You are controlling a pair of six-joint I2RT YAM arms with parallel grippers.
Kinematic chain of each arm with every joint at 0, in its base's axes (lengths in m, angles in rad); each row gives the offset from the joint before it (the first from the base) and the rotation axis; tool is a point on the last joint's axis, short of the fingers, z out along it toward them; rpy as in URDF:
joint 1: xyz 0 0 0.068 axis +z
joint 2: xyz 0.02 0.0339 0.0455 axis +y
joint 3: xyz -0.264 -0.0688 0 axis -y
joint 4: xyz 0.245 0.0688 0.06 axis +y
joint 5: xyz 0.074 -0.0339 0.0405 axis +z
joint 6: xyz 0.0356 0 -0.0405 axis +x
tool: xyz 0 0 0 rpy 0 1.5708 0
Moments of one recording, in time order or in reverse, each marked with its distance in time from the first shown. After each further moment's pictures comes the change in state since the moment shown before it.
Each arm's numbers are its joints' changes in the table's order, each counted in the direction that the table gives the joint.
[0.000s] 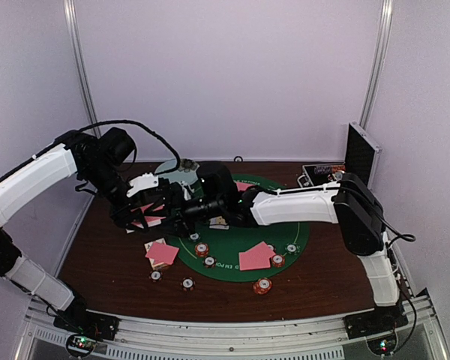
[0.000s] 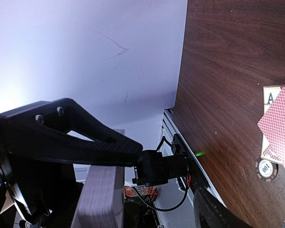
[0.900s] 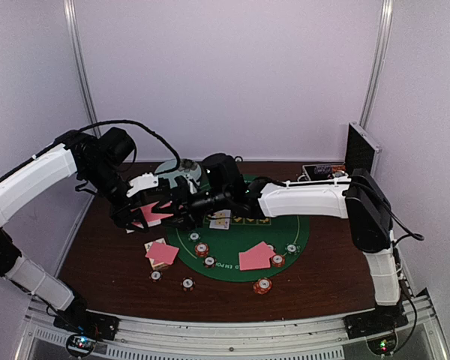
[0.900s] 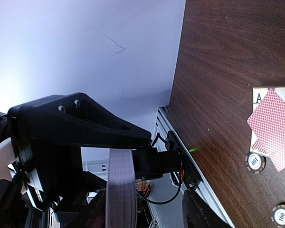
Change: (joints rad) left arm 0.000 0.000 0.000 -0.001 0.000 0.001; right arm -0.032 -0.063 -0.011 0.111 0.032 -0.084
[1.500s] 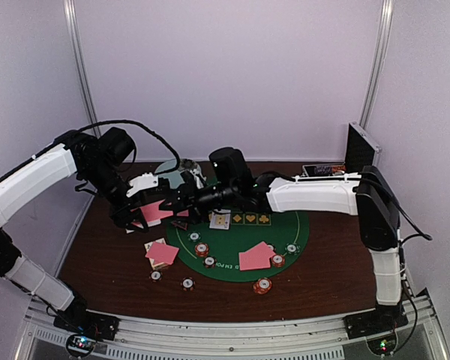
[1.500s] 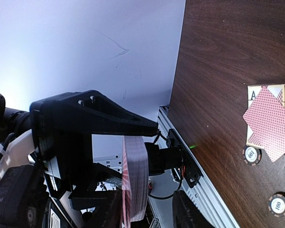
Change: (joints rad) left arm 0.000 -0.002 0.000 0.001 0.000 0.000; right arm -0.024 -0.061 -0.034 0.035 0.018 -0.011
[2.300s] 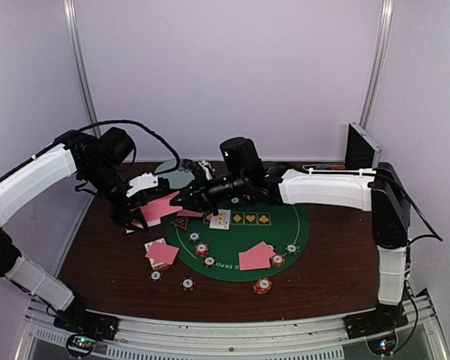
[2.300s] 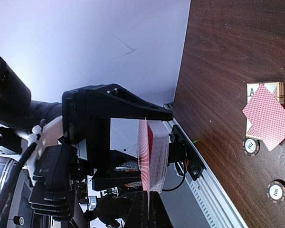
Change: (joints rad) left arm 0.000 0.000 0.000 0.000 0.001 0.001; right arm -0.035 -0.077 -0.033 0.048 0.040 -0.020
